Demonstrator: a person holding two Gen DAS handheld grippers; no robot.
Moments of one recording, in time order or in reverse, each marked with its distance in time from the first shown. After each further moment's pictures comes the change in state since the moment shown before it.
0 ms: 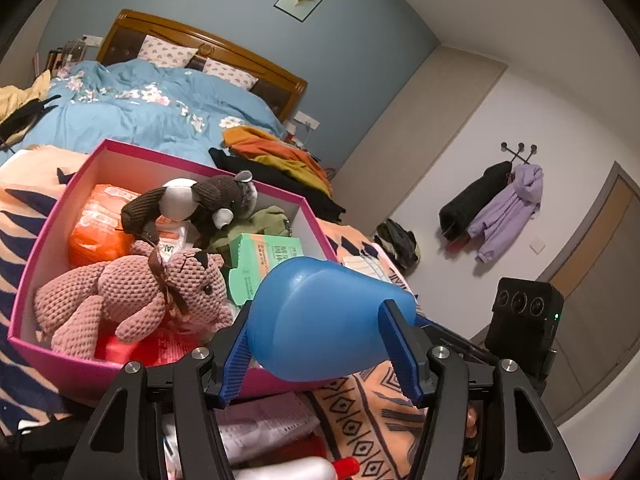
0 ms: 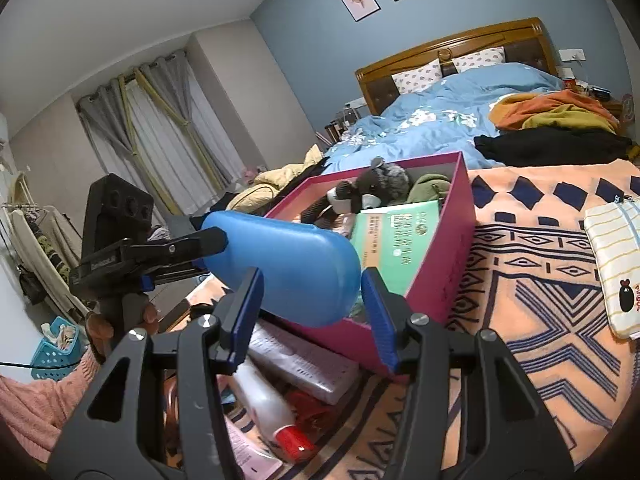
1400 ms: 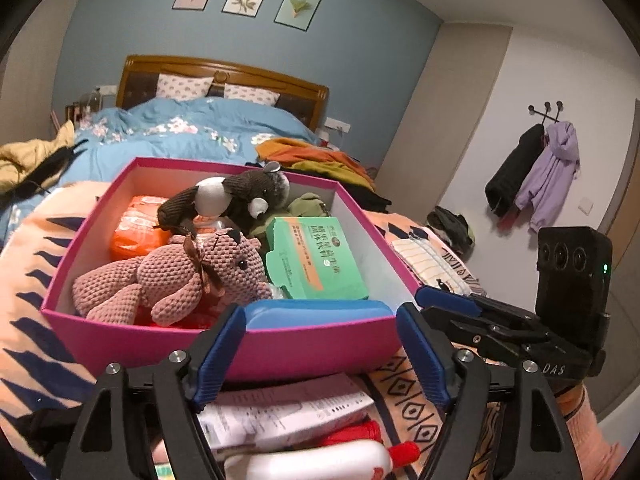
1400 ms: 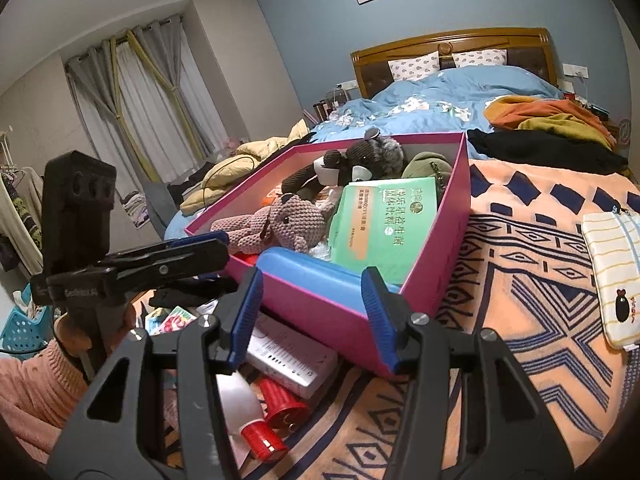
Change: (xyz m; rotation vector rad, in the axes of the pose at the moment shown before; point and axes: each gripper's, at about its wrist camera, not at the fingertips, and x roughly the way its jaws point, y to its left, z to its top) left arm -0.005 -0.025 -0.039 0.170 -0.040 0.236; right arm 0.027 0.008 -0.017 -0.089 0.080 -0.082
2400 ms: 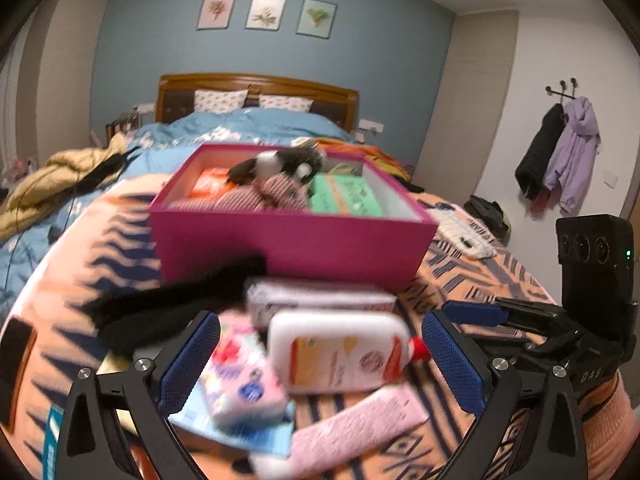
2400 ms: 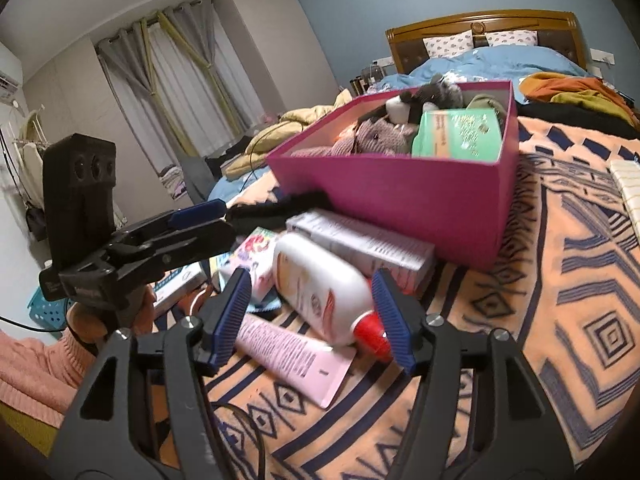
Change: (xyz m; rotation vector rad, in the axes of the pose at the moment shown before) left arm -0.076 -0.005 -0.084 0.016 -0.011 0.176; right arm -0.018 0.061 -0.071 -0.017 0.093 0.126
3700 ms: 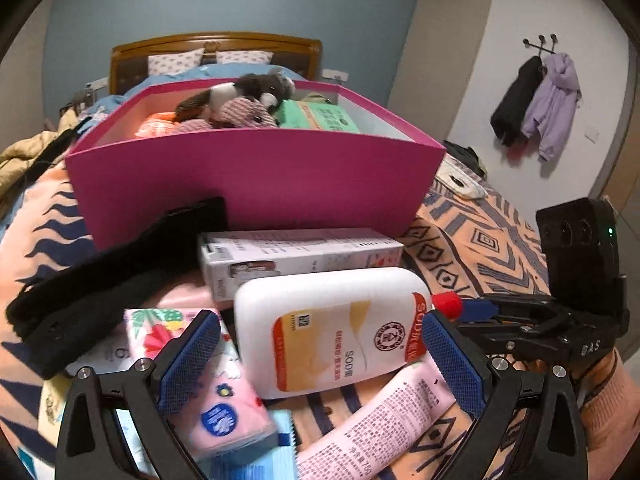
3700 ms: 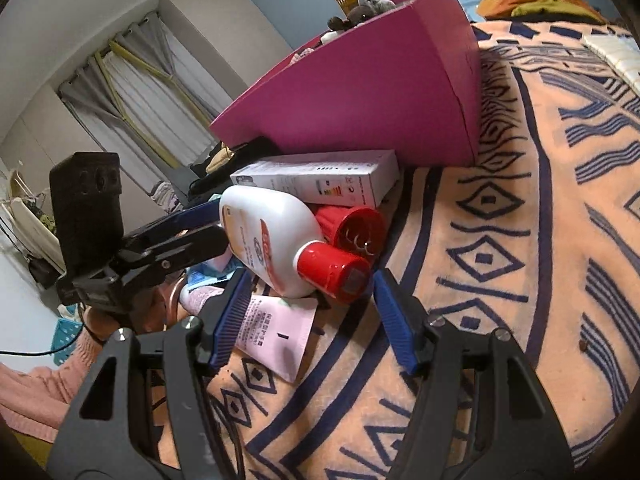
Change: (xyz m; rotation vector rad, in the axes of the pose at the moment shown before) left arm 0.073 -0.001 -0.008 0.112 0.189 -0.145; right arm 0.028 -0.049 -0.042 0.255 0.058 0.015
